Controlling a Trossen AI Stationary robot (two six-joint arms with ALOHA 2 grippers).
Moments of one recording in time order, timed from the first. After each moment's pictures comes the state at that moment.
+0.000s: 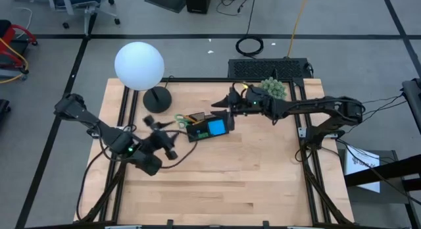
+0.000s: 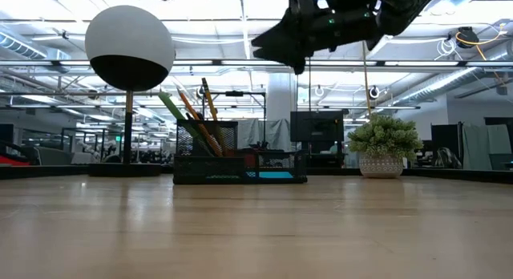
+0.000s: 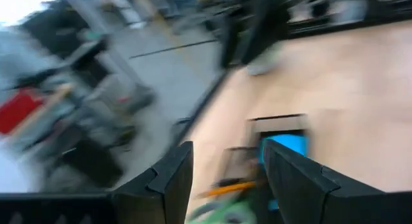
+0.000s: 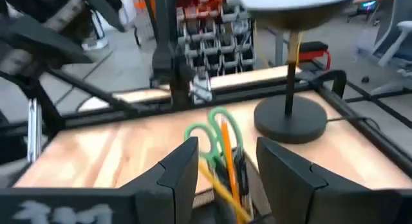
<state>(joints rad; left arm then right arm) -0.56 1.27 1.08 -0.75 -1.17 -0.43 -0.24 1.49 0.87 0.45 -0.21 0.13</state>
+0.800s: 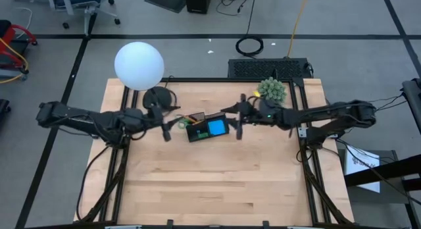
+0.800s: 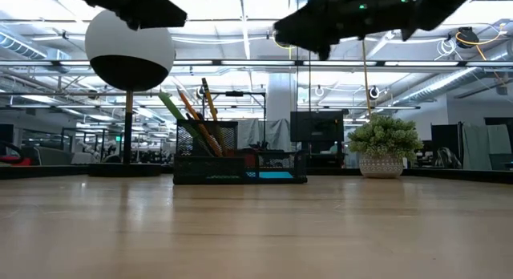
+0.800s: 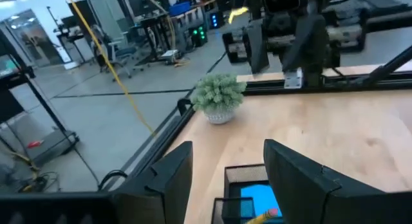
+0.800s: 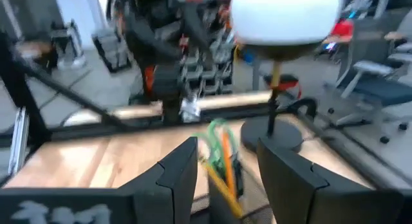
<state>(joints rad) -0.11 0.86 0.61 0.09 -0.49 0.14 -0.11 1.33 0.69 0.55 0.02 0.07</state>
